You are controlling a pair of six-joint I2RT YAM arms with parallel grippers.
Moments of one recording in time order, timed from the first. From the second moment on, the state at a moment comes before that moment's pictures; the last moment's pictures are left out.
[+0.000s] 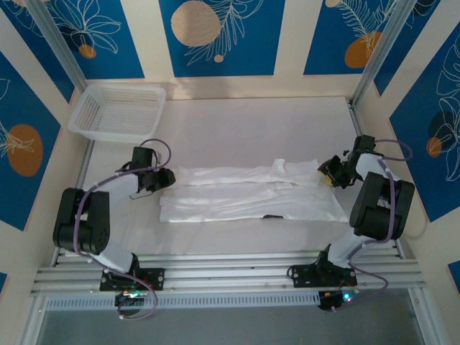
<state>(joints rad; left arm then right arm) -0.13 1.53 0.78 -0.23 0.25 -0.43 -0.34 1.63 1.03 -0.66 -0.42 0.45</state>
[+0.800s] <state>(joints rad) -0.22 1.24 0.78 -0.33 0.21 -0.38 0.17 1.99 1.45 -0.74 -0.11 0.43</state>
